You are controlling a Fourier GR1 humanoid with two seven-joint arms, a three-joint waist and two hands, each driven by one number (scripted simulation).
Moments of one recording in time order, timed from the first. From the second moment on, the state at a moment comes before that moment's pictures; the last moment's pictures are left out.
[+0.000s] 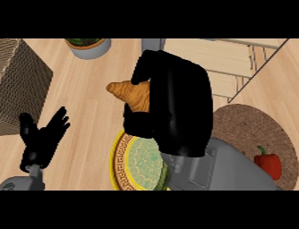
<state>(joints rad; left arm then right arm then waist) -0.05 0.24 0.00 -1.33 0.20 0.06 0.27 -0.85 -0.02 0.51 -1.75 0.95 -0.01 1.17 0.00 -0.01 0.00</state>
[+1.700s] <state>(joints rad) -0.06 0.22 0.02 -1.32 0.17 0.03 0.27 -1.26 -0.27 -0.09 -1.09 0.83 0.14 0.77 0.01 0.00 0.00</state>
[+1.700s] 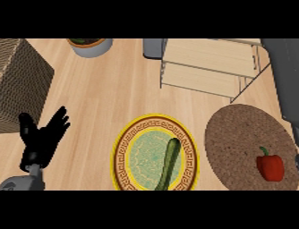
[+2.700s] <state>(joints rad) -0.03 0.20 0.03 -1.36 0.15 0.02 0.28 -1.35 -0.30 -0.13 -0.75 0.86 -0.02 0.52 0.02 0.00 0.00</state>
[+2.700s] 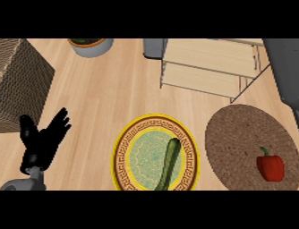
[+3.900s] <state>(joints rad) -0.05 0.20 0.06 -1.36 0.15 0.01 0.30 -1.35 -0.32 -0.42 -0.88 0.62 -0.38 0.54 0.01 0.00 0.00</state>
